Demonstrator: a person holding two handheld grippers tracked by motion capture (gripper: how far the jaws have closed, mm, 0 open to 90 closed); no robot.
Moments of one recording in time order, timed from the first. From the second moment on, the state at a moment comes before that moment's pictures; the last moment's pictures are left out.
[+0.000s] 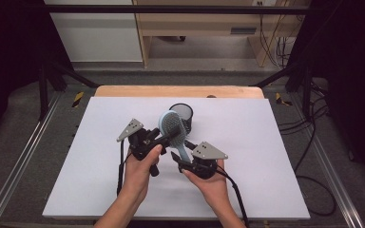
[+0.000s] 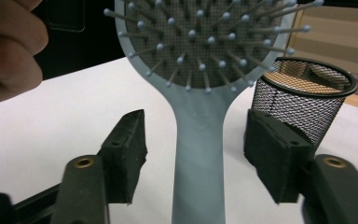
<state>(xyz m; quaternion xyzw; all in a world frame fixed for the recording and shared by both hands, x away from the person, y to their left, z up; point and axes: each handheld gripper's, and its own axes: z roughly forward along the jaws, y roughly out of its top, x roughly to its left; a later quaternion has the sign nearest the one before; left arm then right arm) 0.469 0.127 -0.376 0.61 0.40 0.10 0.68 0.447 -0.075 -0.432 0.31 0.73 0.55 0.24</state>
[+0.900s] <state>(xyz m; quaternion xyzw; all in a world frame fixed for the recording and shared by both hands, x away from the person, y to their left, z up) 0.481 0.145 -0.334 0.62 0.38 0.17 0.67 0.444 -0.123 -0.424 0.35 0.75 0.50 0.26</state>
